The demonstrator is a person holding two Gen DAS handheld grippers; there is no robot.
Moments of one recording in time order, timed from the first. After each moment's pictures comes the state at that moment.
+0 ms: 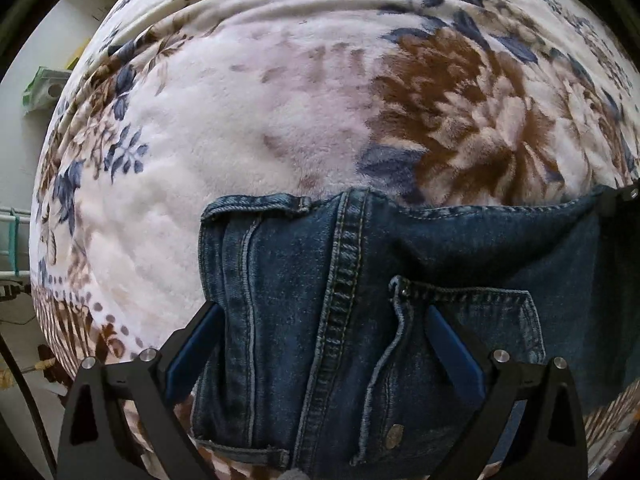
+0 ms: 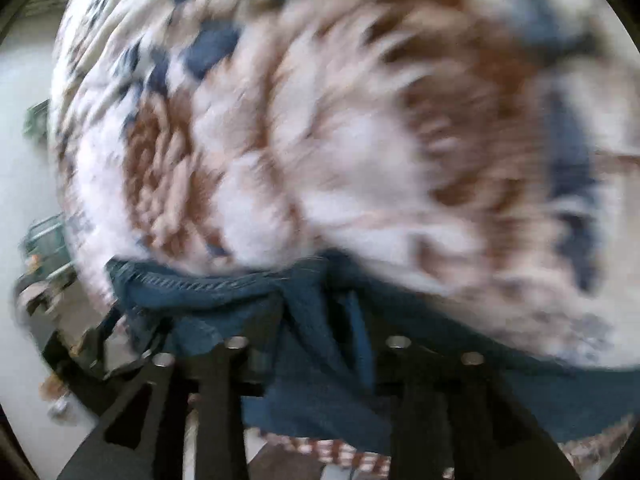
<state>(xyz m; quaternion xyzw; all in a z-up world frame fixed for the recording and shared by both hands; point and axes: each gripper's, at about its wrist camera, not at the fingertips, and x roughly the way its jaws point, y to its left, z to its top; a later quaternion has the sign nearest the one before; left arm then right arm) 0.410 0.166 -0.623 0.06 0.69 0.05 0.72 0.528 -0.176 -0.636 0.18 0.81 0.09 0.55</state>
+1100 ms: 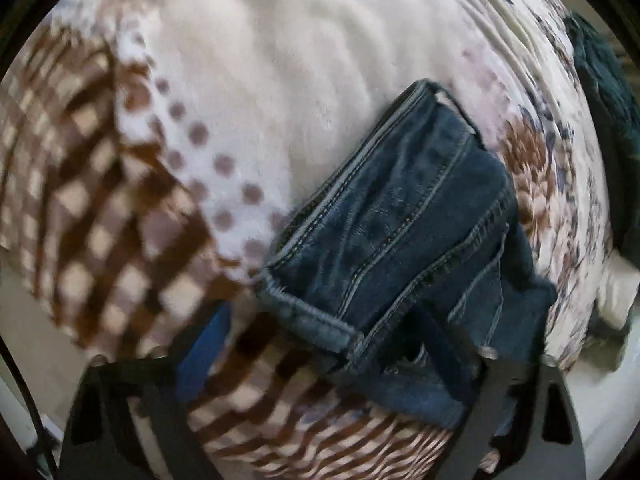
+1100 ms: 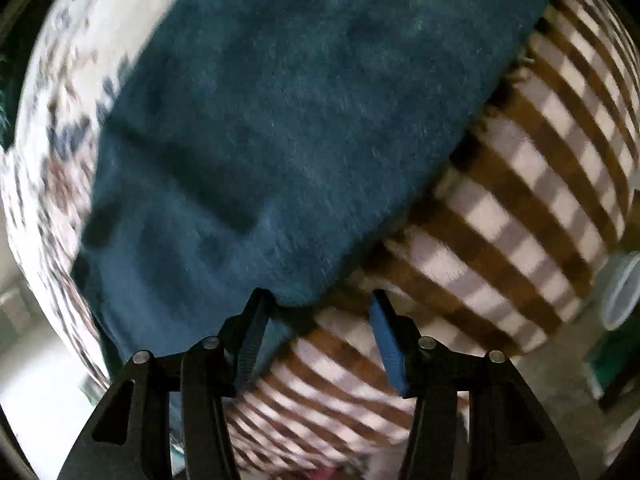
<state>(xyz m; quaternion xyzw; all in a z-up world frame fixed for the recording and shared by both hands) 0.328 0.276 -0.616 -0.33 0.67 0.12 0.65 0.211 -0.294 -0.636 0.52 0.65 -0.26 0.50</state>
